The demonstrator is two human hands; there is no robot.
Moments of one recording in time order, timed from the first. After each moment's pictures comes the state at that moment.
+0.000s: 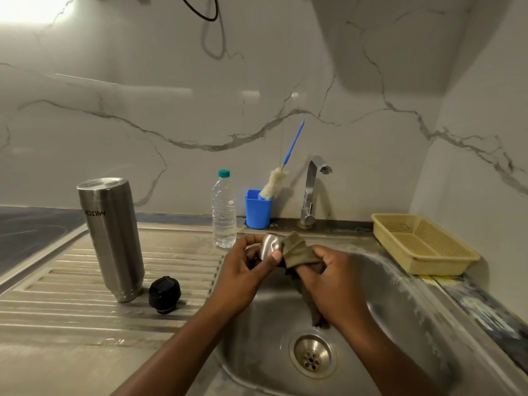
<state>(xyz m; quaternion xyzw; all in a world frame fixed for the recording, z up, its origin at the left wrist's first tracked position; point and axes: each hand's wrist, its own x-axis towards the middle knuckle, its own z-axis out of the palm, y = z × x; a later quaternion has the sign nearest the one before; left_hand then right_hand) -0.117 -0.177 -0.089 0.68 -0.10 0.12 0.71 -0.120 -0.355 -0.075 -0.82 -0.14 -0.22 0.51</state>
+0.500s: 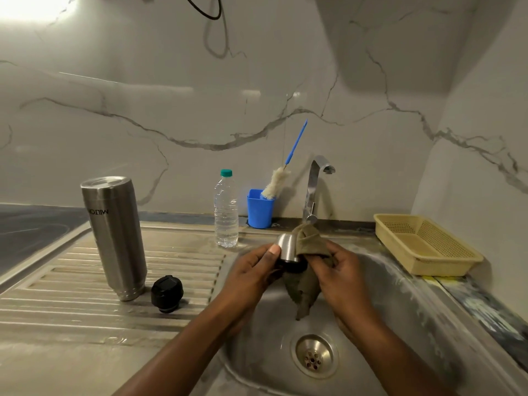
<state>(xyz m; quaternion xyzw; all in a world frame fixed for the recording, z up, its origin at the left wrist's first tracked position) -0.117 -0.182 -0.093 0.64 -0.11 0.02 0.76 -0.116 -0.353 -0.076 -0.72 -0.12 -0.17 0.67</state>
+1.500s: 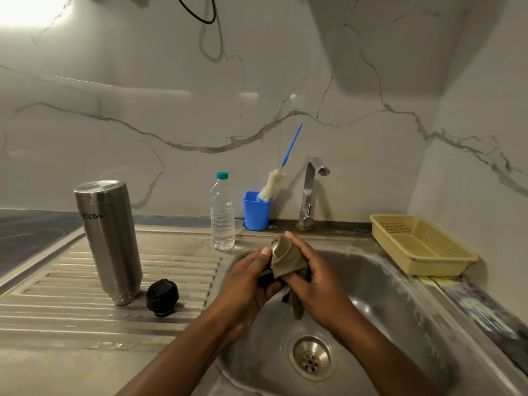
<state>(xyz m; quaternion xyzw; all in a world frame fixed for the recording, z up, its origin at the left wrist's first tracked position) -0.122 -0.192 -0.089 0.52 -0.05 -0.03 0.85 -0.115 -0.348 -0.087 -0.76 -0.22 -0.08 0.61</state>
